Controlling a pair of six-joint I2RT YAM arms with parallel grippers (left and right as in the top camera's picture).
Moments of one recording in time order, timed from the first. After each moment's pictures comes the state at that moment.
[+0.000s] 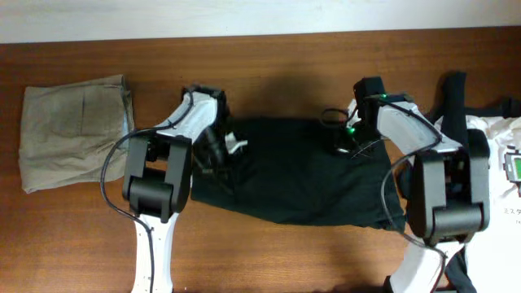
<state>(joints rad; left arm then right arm) -0.28 2.36 1.75 -1.52 0.45 0.21 0.05 2.01 1.35 -0.86 -0.29 0.34</state>
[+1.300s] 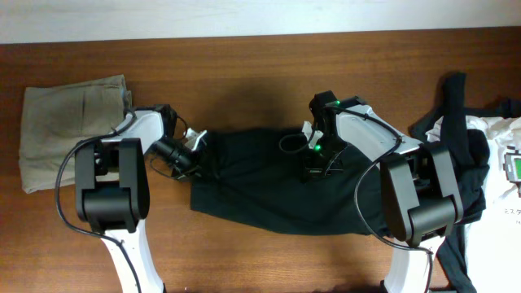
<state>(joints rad) -0.01 2.20 1.41 -1.14 0.67 0.19 0.28 2.05 1.39 -1.08 -0.41 0.15</state>
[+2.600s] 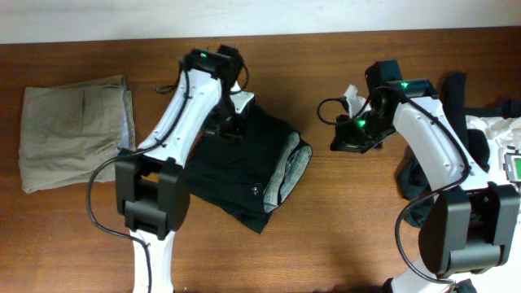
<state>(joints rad) -0.35 2.21 2.04 -1.49 0.21 0.04 0.07 1.80 1.46 -1.13 -0.48 0.06</state>
